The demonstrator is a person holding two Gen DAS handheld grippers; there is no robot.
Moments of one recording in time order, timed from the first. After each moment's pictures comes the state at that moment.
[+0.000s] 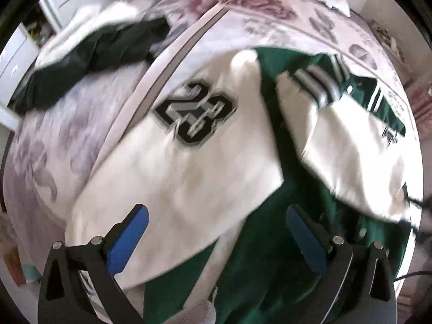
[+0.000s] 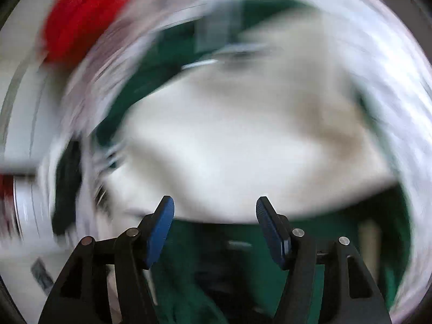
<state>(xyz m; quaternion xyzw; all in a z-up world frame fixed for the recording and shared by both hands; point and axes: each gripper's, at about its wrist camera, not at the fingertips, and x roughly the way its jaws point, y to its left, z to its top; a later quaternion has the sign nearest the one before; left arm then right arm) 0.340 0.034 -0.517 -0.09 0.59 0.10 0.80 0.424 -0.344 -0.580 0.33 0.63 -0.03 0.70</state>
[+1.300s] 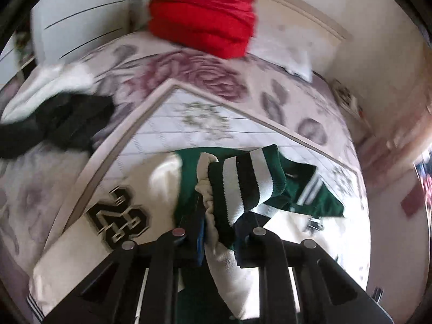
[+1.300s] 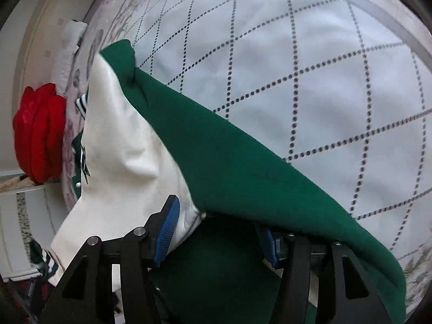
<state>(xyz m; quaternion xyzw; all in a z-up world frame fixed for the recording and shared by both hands) 0.428 0.016 -0.445 -0.19 0.45 0.05 0.87 0.321 -0.467 -0.640 0.49 0.55 -0.11 0.67</state>
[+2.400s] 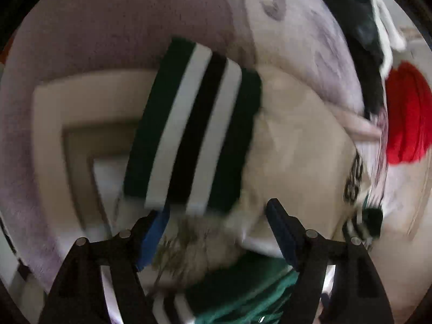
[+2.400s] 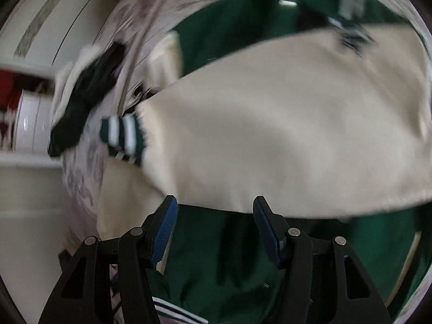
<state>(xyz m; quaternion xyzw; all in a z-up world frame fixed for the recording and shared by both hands) 0.109 0.221 -0.635 -0.62 0.44 0.32 0.57 0.379 -0.115 -0.542 0.10 0.67 0.19 0.71</state>
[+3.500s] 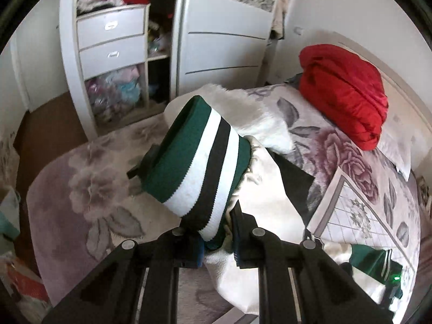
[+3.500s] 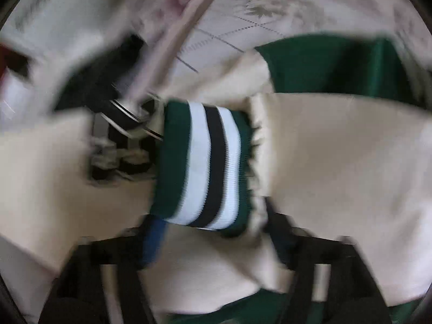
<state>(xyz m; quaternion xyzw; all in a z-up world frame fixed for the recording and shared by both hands) 0.309 0.336 -0.410 -0.22 0.35 0.32 0.85 0.497 0.002 -0.578 0.14 0.64 0.22 0.72</state>
